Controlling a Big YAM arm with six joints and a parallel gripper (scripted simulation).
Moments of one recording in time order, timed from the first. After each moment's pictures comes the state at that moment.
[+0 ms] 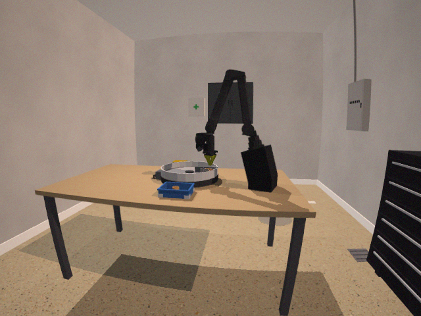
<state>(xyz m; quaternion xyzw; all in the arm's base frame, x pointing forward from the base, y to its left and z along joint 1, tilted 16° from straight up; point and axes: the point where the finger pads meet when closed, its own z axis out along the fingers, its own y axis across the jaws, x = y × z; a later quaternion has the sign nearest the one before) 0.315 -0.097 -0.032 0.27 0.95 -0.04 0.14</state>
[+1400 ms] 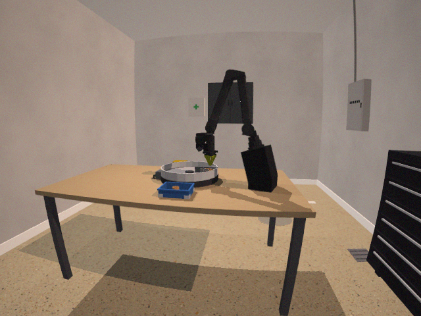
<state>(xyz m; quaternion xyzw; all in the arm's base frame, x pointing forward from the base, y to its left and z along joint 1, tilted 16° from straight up) 0.315 -0.098 -0.032 0.27 0.95 -0.04 0.14</state>
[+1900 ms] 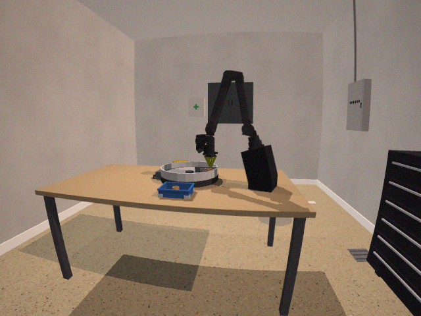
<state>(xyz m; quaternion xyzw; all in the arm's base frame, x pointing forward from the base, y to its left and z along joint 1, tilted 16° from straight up) 0.316 -0.099 -0.042 0.28 0.95 -0.04 0.13</state>
